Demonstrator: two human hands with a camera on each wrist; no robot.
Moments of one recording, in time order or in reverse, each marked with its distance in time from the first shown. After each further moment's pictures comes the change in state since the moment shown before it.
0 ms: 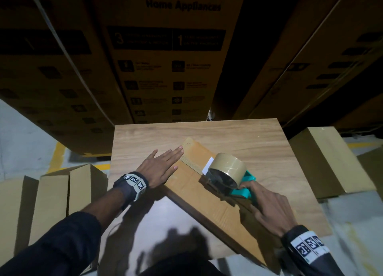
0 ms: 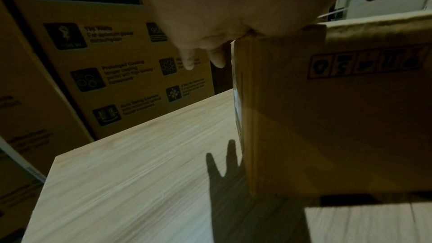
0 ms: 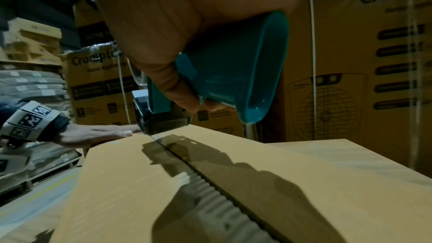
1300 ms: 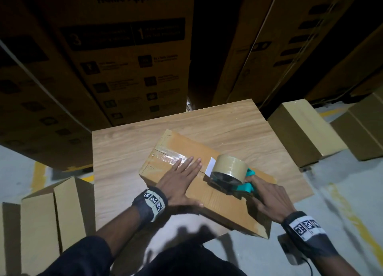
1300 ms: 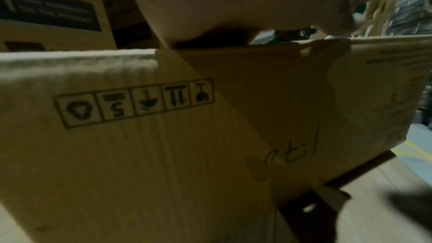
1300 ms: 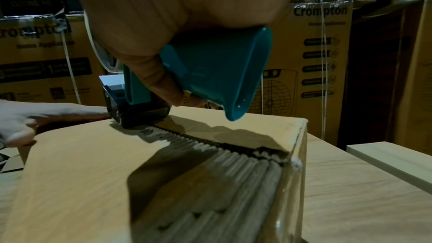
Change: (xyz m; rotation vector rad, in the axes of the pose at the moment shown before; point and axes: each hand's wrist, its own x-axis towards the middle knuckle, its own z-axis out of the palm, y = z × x) left_hand 0.007 0.121 0.033 0.198 -0.087 0.281; right_hand -0.064 0.049 0.040 0.012 0.034 0.100
